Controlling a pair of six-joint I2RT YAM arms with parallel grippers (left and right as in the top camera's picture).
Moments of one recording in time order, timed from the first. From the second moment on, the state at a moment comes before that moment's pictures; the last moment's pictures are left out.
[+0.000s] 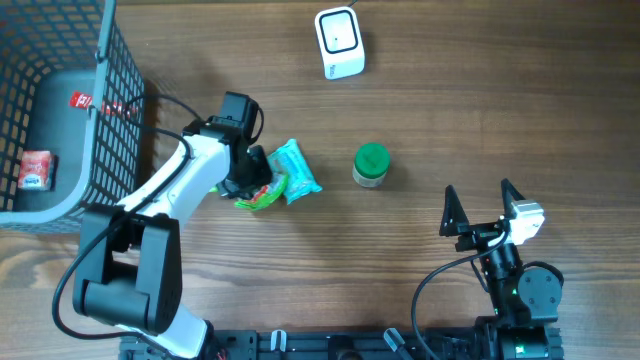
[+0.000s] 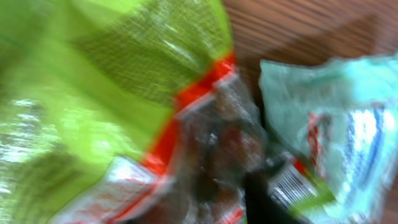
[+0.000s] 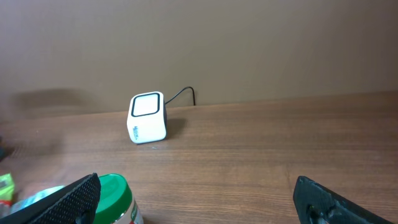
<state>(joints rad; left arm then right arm) -0.25 1.75 1.08 -0.78 0.07 -0.60 0.02 0.02 0.01 0.01 -0.14 0.15</state>
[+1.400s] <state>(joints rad) 0.42 2.27 2.01 -1.10 -0.11 -0.19 0.02 0.02 0.01 0.01 -0.14 0.15</state>
